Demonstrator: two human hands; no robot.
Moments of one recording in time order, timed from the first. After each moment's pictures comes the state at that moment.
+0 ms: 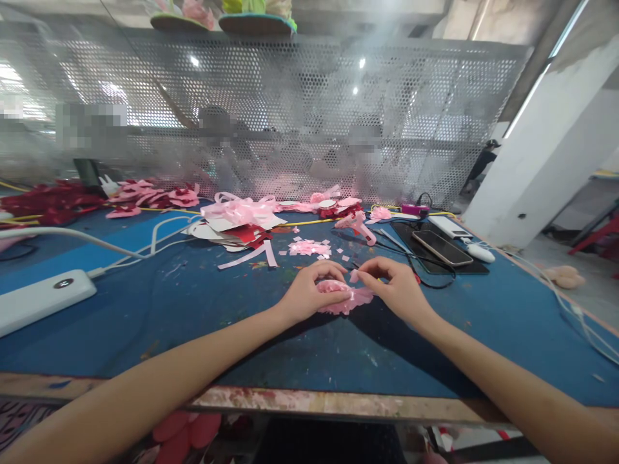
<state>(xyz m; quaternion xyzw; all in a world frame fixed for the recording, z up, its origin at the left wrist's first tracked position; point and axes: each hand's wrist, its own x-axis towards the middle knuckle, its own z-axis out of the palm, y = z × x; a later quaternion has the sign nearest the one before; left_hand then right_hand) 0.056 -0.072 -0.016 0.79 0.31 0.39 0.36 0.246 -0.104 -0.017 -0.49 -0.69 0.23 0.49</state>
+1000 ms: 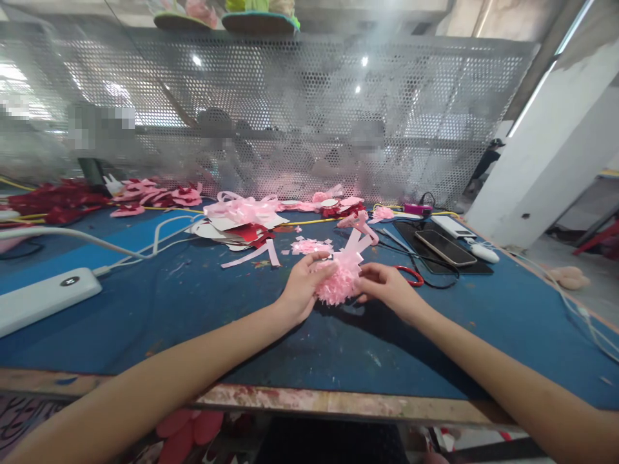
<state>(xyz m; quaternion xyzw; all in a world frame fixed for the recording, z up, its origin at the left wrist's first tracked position) 0.068 -0.072 -0.021 0.42 0.35 0.53 0.65 0.241 -0.094 -0.028 -0.46 -0.56 0.52 0.45</state>
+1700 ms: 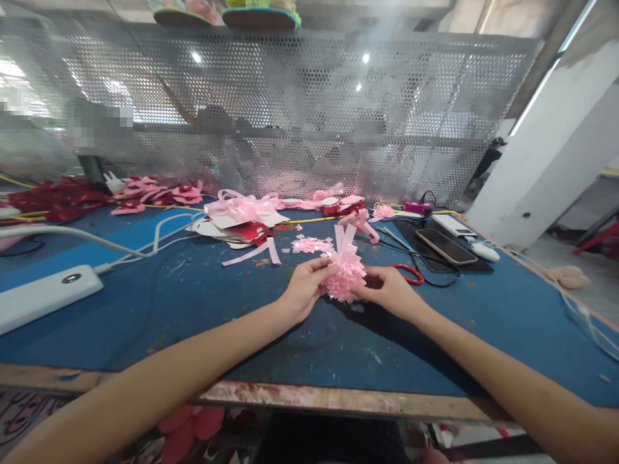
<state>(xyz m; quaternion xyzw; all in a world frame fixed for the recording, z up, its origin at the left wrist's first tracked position) 0.067 -0.069 -0.025 0.43 0.37 0.47 0.68 0.246 -0.093 -0.032 -0.48 -0.69 0.37 0.40</state>
